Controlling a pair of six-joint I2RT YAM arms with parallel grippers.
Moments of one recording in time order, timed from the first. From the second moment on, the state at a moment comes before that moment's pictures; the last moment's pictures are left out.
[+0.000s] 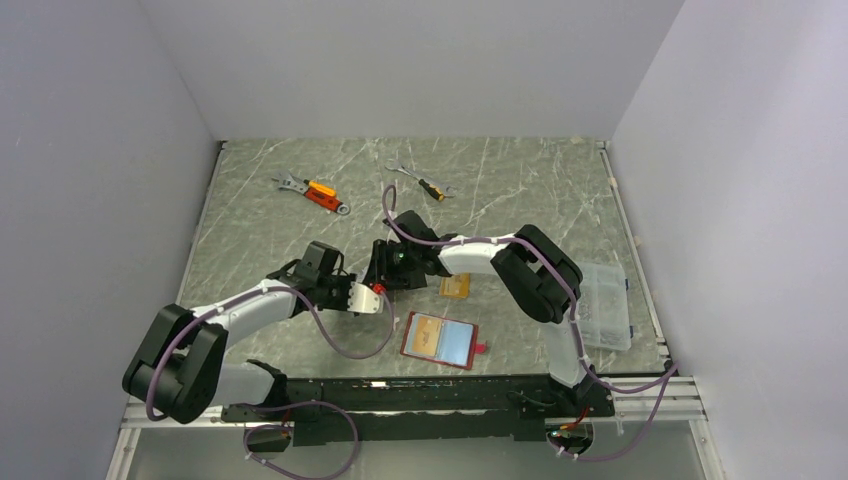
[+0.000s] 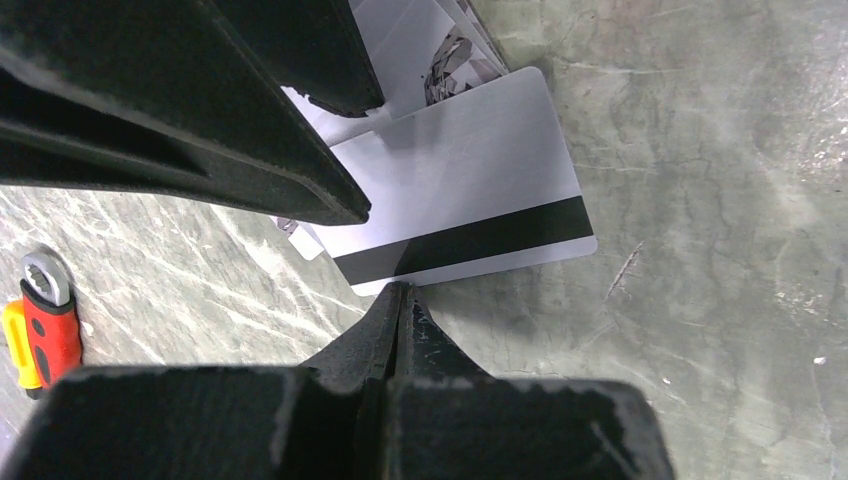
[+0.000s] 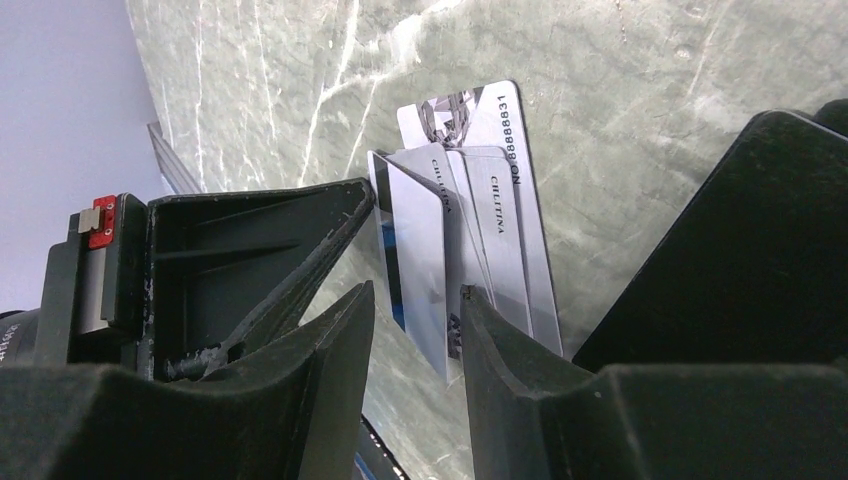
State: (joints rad) left arm -0.45 1.30 0.53 -0.25 0.25 1.23; right arm 0.82 2.06 1.23 0.06 -0.48 0.87
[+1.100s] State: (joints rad) left arm -0.47 1.25 0.59 -0.38 0.25 1.12; right arm 0.85 2.00 1.13 0.12 -0.49 0.91
